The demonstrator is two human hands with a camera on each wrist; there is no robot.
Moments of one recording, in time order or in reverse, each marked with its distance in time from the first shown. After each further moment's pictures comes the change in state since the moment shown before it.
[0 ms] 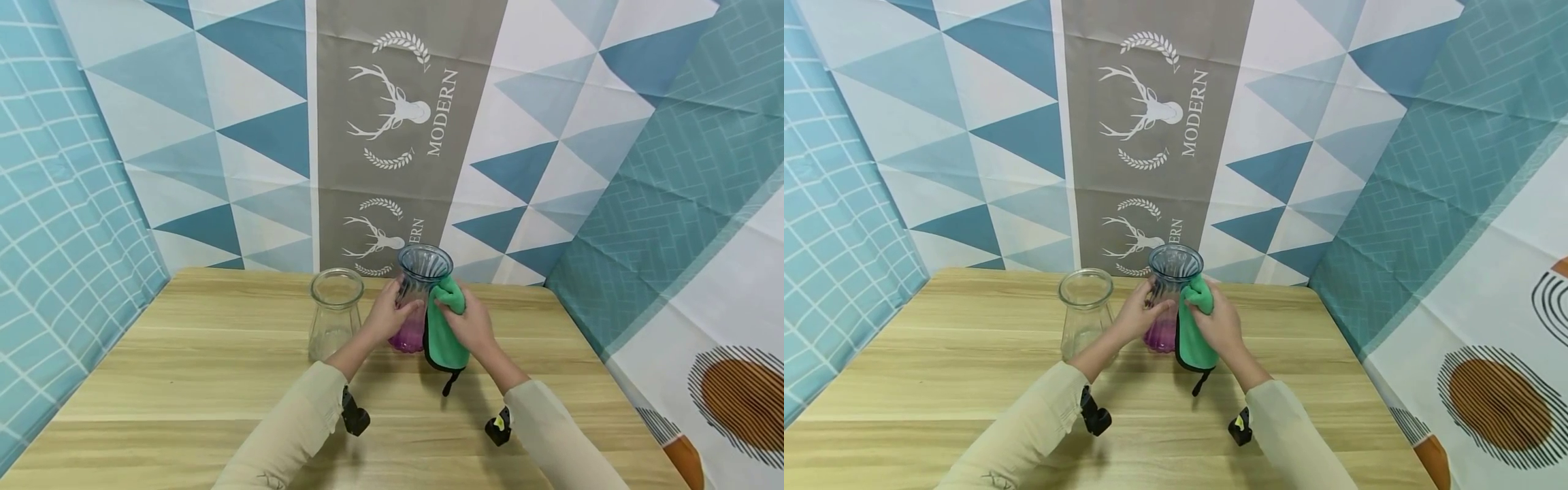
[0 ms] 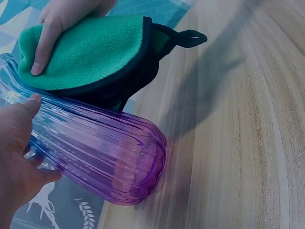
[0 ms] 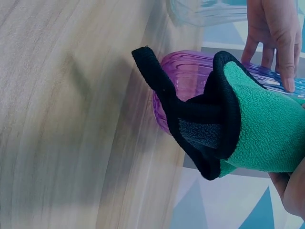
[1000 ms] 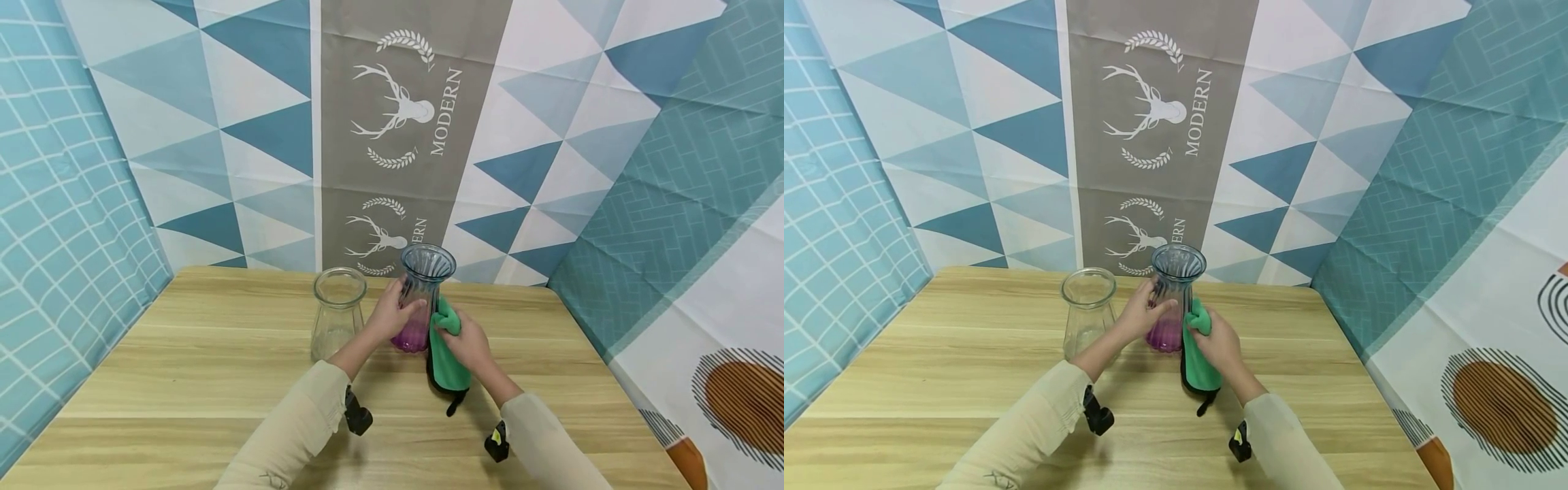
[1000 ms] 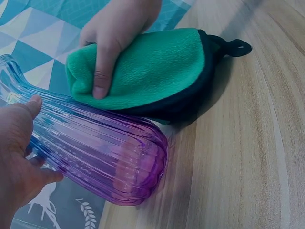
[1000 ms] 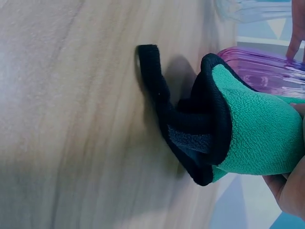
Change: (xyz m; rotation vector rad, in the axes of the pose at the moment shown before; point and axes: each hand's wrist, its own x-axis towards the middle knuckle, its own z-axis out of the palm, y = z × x) left_hand -0.003 0.006 -0.004 -0.023 -0.054 -0.101; right_hand -0.021 0.032 0.027 -0.104 -0.124 0.122
